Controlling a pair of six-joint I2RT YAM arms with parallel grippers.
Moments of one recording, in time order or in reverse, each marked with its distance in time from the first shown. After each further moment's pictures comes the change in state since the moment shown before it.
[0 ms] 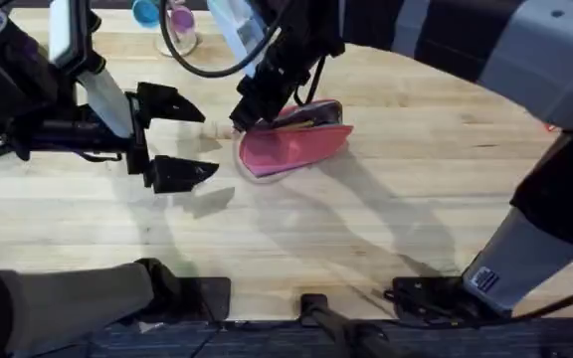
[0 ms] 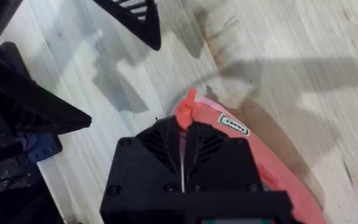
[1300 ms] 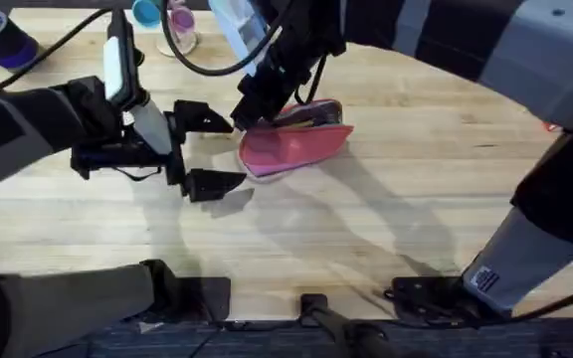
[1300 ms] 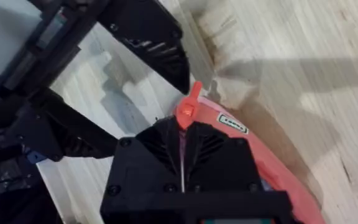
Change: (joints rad) left arm -0.140 0.000 -0.216 0.379 0.106 -0.186; right arm -0.006 0.000 0.000 0.002 0.000 0.000
